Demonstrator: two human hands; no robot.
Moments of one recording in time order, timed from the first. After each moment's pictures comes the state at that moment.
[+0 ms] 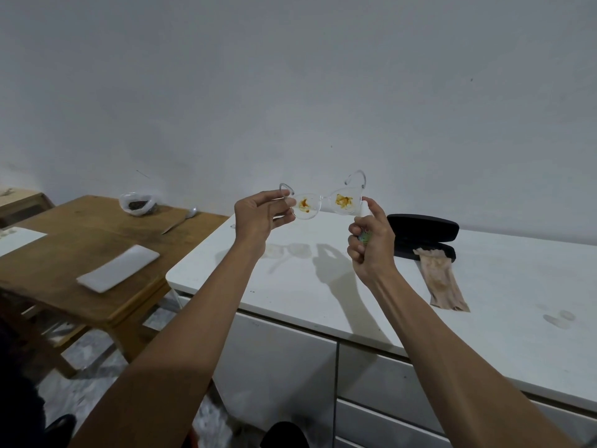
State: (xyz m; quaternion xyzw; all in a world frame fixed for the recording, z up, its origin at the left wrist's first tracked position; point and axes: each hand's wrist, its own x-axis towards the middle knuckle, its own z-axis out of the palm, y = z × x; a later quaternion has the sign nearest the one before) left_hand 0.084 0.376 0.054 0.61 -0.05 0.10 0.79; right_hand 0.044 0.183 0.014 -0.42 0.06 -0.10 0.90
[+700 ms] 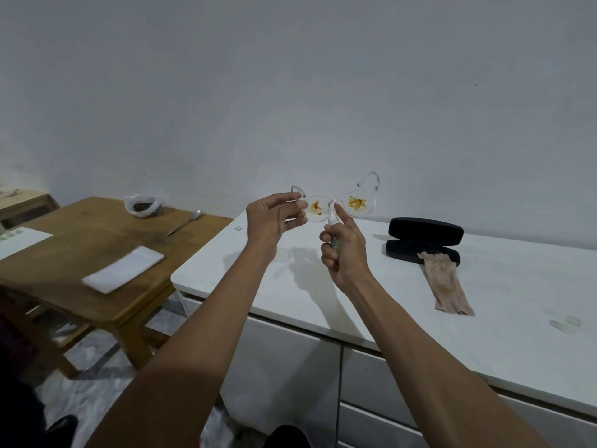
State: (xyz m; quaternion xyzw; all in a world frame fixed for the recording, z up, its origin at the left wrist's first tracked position) left_hand 0.078 0.365 0.056 0.60 -0.06 0.09 0.79; right_hand 0.043 0.229 0.017 -0.44 0.04 -0.03 0.90
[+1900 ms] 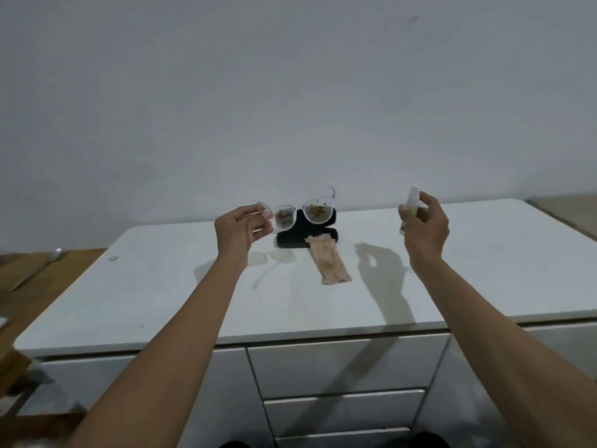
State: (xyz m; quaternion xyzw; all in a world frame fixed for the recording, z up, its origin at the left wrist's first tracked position) left_hand 0.079 0.224 0.021 0.58 -0.11 -0.04 0.80; right_hand -0.053 -0.057 -0.002 -0.62 0.29 -0.46 0.56
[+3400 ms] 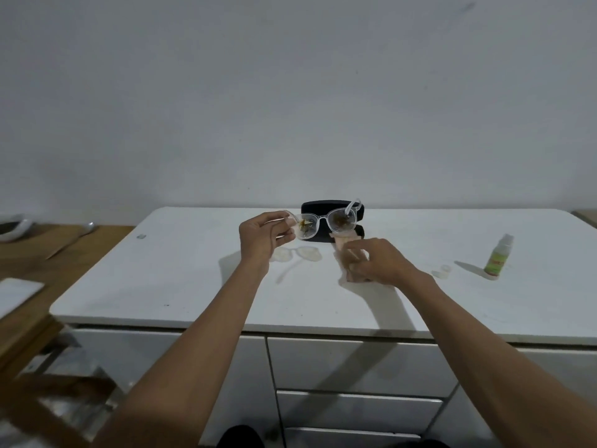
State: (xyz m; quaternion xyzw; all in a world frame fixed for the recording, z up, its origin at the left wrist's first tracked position) left_hand 0.070 0.236 -0.004 0.58 -0.08 -0.05 0.81; right_hand -0.019 0.005 -0.031 -0.96 0.08 -0.04 0.26
